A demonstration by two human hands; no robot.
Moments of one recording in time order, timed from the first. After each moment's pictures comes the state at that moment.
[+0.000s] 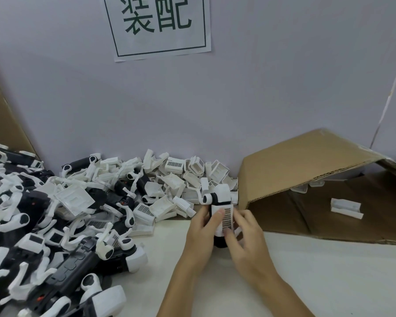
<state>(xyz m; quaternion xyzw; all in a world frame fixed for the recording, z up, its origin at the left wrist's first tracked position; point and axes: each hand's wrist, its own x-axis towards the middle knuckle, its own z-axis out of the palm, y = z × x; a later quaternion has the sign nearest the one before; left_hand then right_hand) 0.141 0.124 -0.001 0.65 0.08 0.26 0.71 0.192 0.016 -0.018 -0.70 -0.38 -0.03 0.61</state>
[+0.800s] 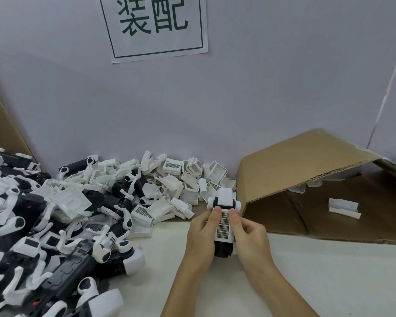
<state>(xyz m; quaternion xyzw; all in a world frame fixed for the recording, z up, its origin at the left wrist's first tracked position) 0.140 0.115 0.004 0.65 0.12 0.28 0.70 0.188 0.026 -0.003 -0.57 -0.19 0.13 0.79</state>
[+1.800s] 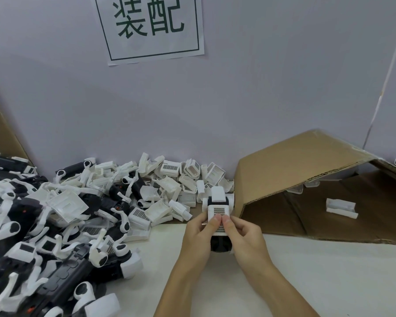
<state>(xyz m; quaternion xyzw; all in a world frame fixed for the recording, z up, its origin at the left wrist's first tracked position) 0.141 0.122 -0.001 0.66 0.14 0.25 0.69 0.199 0.026 -0.013 -0.59 -0.24 0.15 0.75</state>
